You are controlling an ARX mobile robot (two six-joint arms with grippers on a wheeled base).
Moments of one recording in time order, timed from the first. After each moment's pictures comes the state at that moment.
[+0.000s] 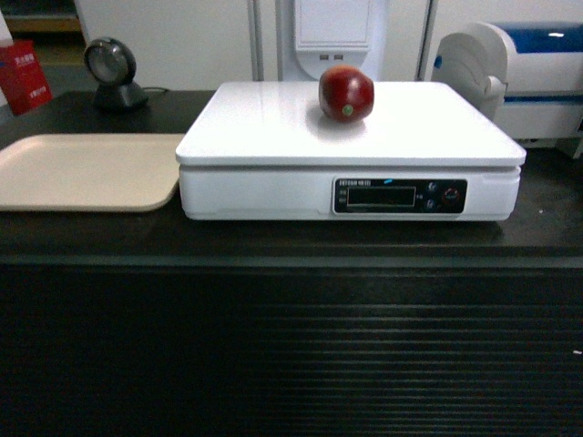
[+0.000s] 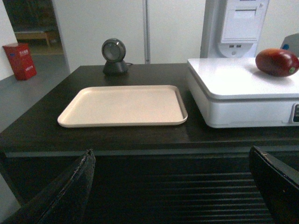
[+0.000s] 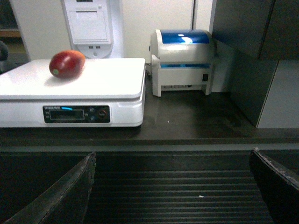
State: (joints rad) left arm 0.00 0.01 0.01 0.00 0.00 0.00; right arm 0.00 0.00 0.01 0.00 0.00 0.00
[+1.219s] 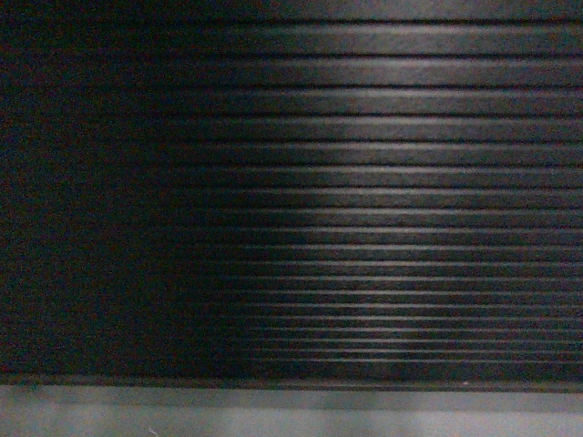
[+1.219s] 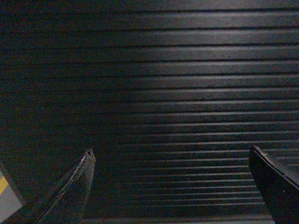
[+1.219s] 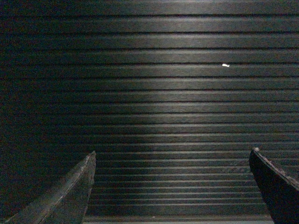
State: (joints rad) left arm 0.00 0.01 0.01 0.00 0.00 0.00; right arm 0.00 0.00 0.01 0.00 0.00 0.00
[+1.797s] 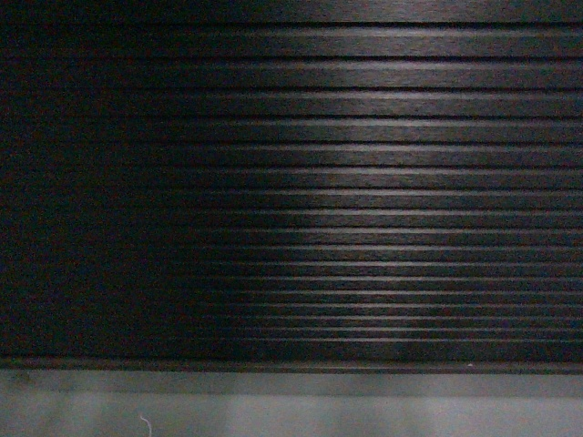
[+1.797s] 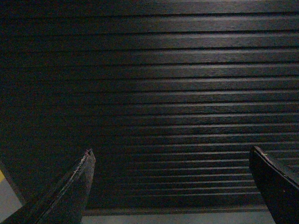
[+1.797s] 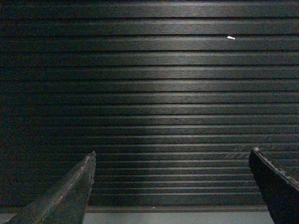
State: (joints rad) left arm 0.00 0.01 0.01 -0.01 0.00 0.00; right arm 0.00 0.00 0.01 -0.01 0.00 0.00
